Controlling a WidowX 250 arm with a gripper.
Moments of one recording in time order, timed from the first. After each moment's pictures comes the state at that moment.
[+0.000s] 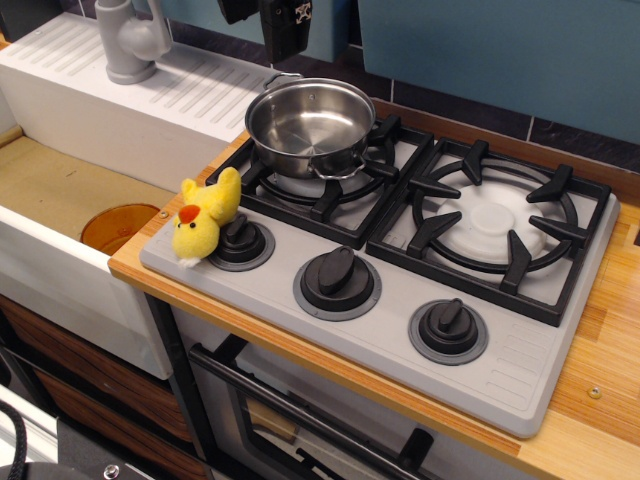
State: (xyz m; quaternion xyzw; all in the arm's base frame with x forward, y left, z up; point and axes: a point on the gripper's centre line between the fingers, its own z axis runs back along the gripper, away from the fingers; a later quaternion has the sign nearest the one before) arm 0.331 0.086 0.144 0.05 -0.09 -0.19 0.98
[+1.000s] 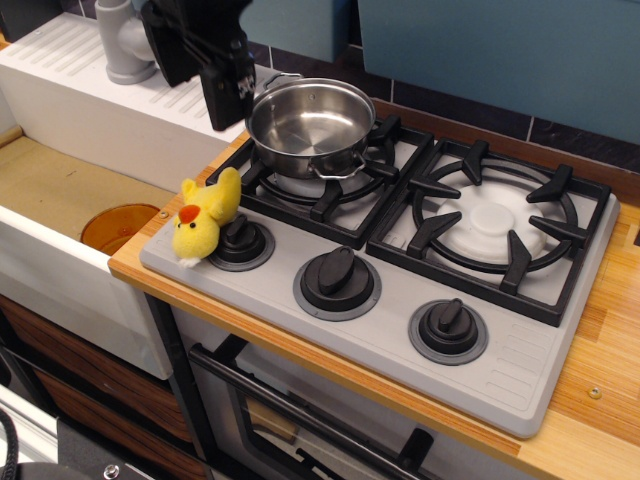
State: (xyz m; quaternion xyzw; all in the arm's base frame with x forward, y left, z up) arm 0.275 0.091 0.124 0.07 -0.09 -0.16 0.98
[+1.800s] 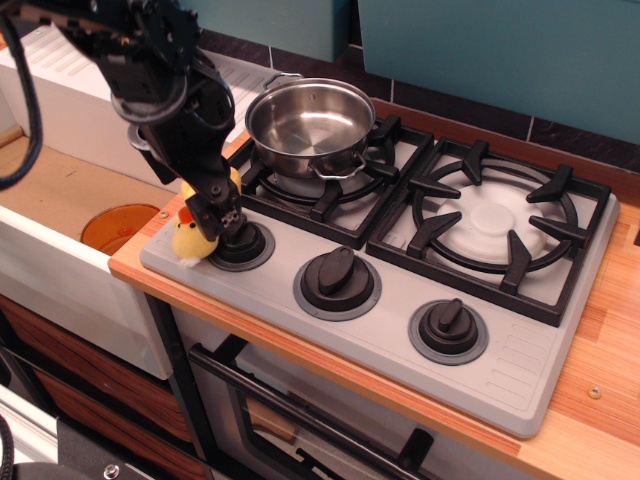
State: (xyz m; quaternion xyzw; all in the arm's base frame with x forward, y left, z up) arm 0.239 0.090 0.069 0.10 -0.15 -0.17 0.97
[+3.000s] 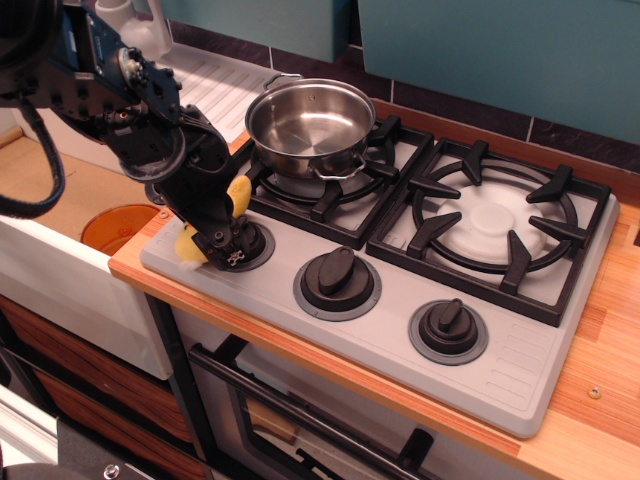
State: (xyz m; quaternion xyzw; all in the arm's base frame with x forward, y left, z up) arm 0.241 0.101 0.026 0.08 -0.18 -0.18 0.96
